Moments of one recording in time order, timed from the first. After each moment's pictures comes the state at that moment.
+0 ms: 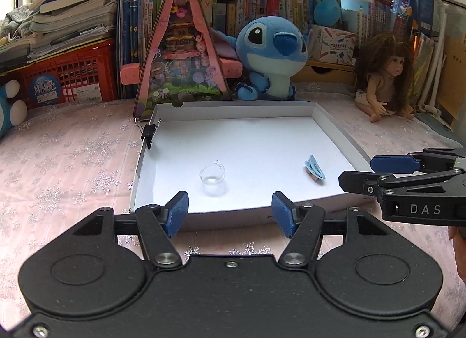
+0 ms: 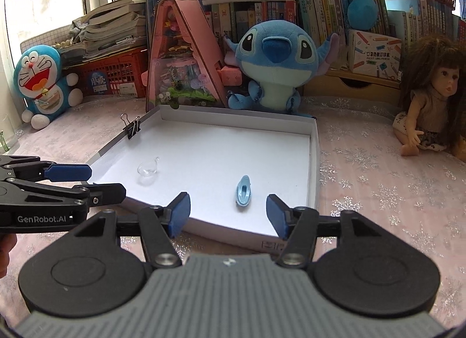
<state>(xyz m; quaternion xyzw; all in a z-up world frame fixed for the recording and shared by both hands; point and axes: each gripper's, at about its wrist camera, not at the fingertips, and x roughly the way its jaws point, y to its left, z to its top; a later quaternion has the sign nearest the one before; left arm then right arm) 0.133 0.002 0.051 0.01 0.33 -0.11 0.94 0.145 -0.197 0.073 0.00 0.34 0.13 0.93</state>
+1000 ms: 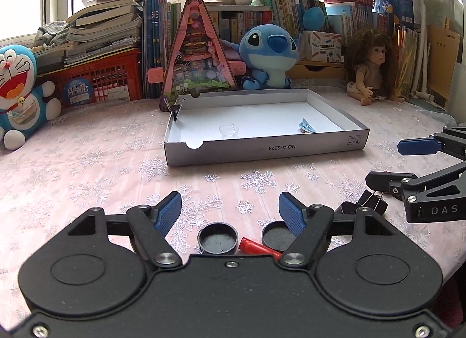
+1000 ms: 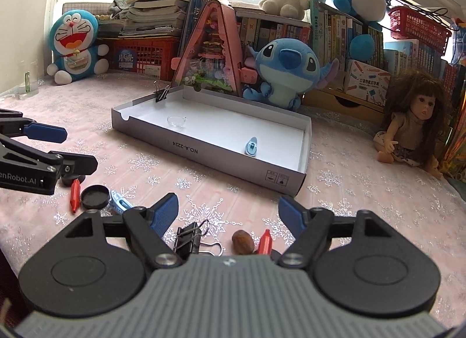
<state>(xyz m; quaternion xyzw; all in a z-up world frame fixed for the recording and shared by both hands) 0.010 0.020 0.023 0.03 0.27 -0.08 0.96 0.032 -0.188 0.049 -0.10 0.28 0.12 0.95</state>
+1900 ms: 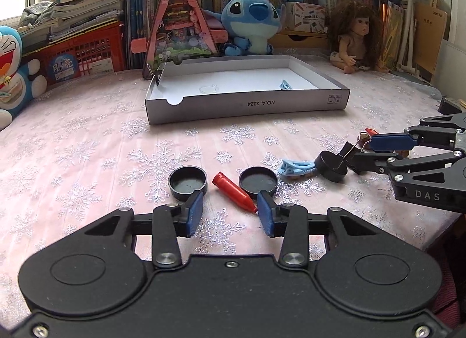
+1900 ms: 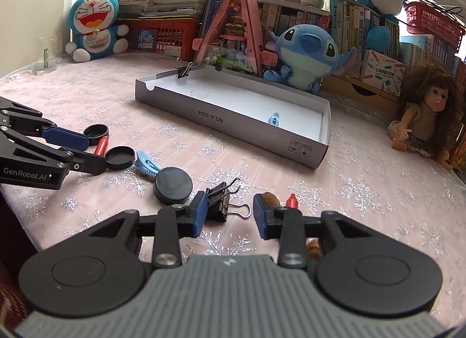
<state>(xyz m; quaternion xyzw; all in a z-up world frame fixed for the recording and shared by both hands) -0.008 0.015 0.002 0.04 0.32 -0.12 0.94 0.010 -0.183 0.031 -0.11 0.30 0.16 0.93</state>
